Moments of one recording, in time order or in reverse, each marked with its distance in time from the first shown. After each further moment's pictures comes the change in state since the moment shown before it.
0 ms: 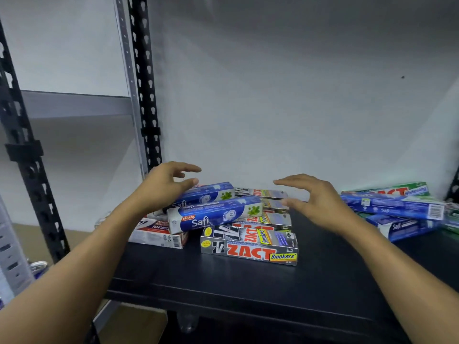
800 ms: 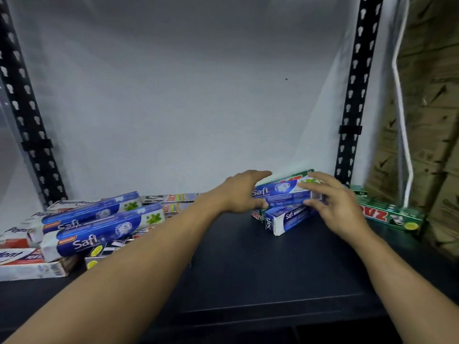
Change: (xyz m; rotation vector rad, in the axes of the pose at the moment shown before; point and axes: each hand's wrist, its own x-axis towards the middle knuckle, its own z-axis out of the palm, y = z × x) left_hand 0.058 0.235 0.240 0.220 -0.474 0.493; right_hand -0.129 0.155 -0.134 -0.186 0.416 0.152
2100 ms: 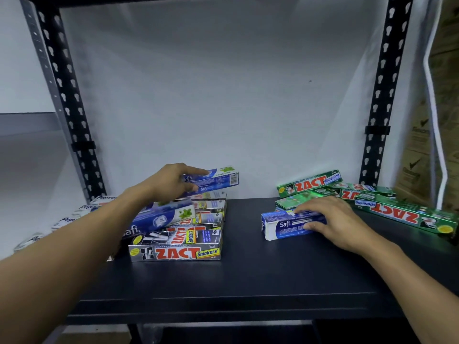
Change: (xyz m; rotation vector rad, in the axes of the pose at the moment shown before) left_hand -0.121 -0.130 -0.087 0.043 0.147 -0.268; right_hand -0.013 -0.030 0.025 -0.183 -0.429 -0.075
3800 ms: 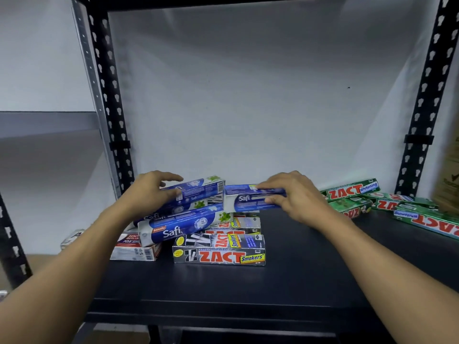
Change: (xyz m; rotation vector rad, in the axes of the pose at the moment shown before) left_hand -0.082 -0.091 -0.036 -0.123 0.223 -0.242; right_hand 0.106 -0.154 0.025 0.078 0.150 -0.178
